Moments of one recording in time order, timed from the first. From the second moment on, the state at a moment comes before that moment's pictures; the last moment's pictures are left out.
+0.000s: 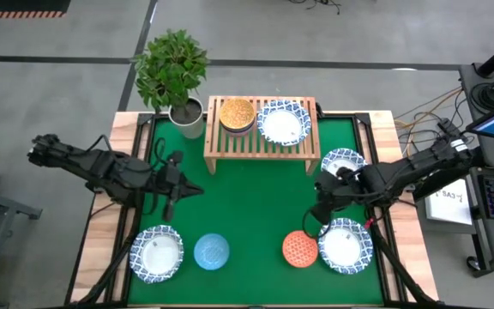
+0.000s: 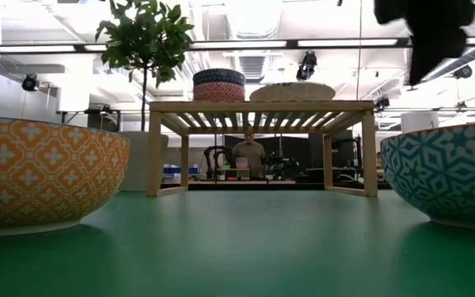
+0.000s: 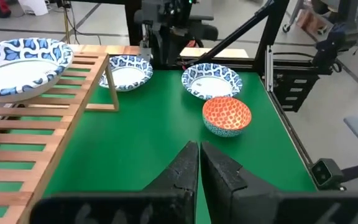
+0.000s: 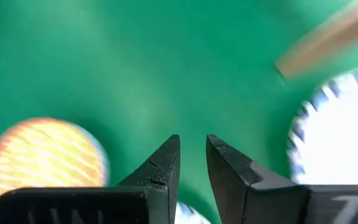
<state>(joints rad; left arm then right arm) -0.34 0.90 0.99 -0.48 -0.27 -0.19 0.34 1.22 1.06 -1.11 0.24 0.96</state>
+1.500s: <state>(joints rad) -0.34 0.96 0.98 -0.46 -0.27 -0.17 0.04 1.32 0.71 -1.00 0.26 0.88</state>
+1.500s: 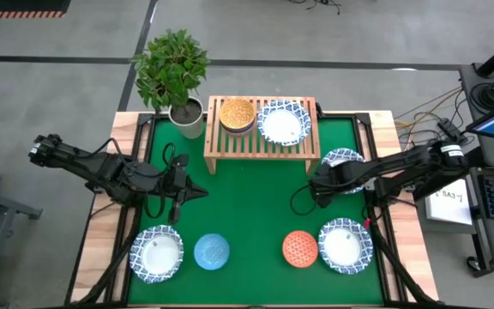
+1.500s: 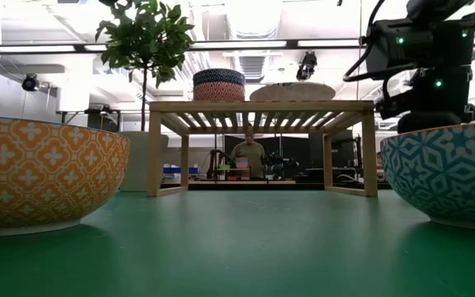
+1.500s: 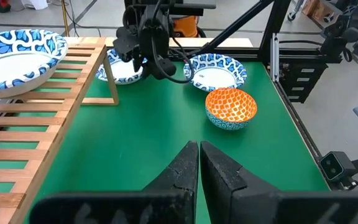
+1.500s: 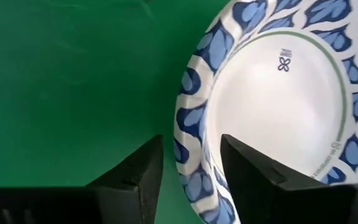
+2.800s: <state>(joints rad) -0.35 0.95 0.98 -0.46 -0.27 -0.17 0.05 1.30 1.27 -1.28 -0.06 0.76</state>
